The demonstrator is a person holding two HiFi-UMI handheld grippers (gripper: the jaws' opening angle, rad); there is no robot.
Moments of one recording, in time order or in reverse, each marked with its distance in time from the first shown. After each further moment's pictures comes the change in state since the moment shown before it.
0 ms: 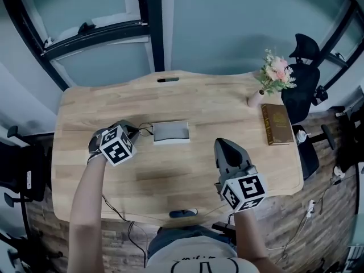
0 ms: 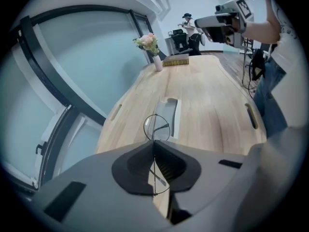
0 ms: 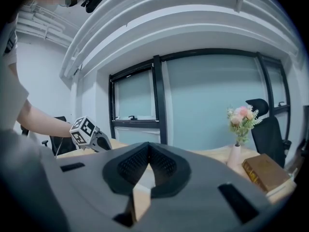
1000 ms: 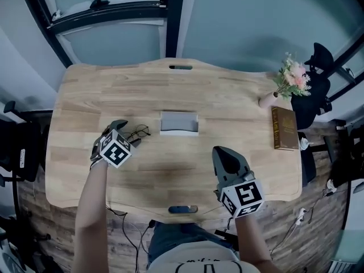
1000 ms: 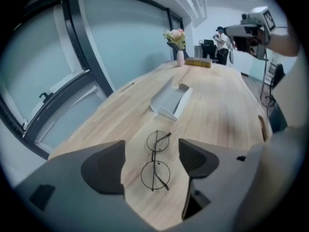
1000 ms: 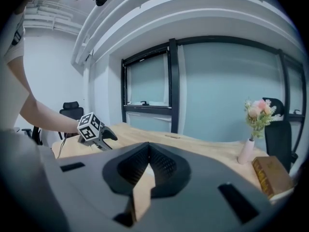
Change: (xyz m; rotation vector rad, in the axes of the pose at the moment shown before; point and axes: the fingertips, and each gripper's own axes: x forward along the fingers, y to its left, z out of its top) left arm 0.036 -0.030 -0.086 -0.369 -0.020 0.052; right arm 0.016 0.042 -0.051 -0.099 0.154 0.128
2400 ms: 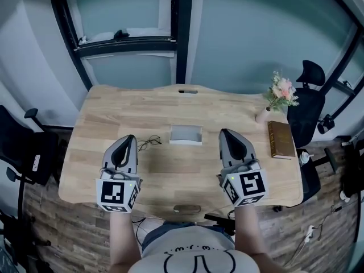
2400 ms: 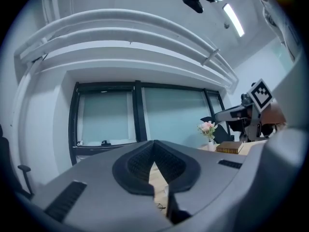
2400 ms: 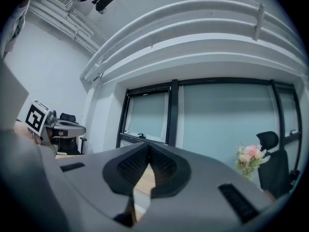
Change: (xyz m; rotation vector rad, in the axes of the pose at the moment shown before) left arm -0.297 -0.047 0.103 -0.344 -0.888 0.542; right arm -0.068 0.017 0.126 -0.121 -0.368 -0.076
